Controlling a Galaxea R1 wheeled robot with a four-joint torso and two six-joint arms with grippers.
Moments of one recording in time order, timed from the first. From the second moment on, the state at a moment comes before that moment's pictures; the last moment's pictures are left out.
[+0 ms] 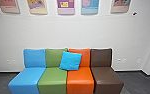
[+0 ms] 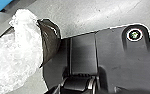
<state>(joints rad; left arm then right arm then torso) 1.19 2.91 -2.49 -0.10 0.37 0.00 -1.36 2.73 -2.23 0.25 -0.09 -0.04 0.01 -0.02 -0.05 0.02</state>
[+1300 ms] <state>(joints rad) 1.33 3.04 -2.77 -0.07 0.37 0.00 -1.47 2.93 -2.57 0.21 -0.09 -0.04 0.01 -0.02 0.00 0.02</state>
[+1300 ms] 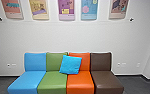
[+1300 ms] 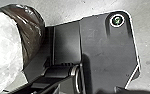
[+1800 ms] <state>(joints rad) 1.33 3.04 -2.77 -0.07 0.37 0.00 -1.47 2.93 -2.58 0.20 -0.08 -0.04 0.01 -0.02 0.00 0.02</state>
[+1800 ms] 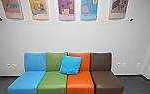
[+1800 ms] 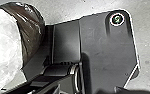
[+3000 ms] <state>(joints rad) 1.33 3.04 -2.77 -0.05 0.37 0.00 -1.47 2.93 -2.58 0.20 -0.08 -0.04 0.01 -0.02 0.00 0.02</state>
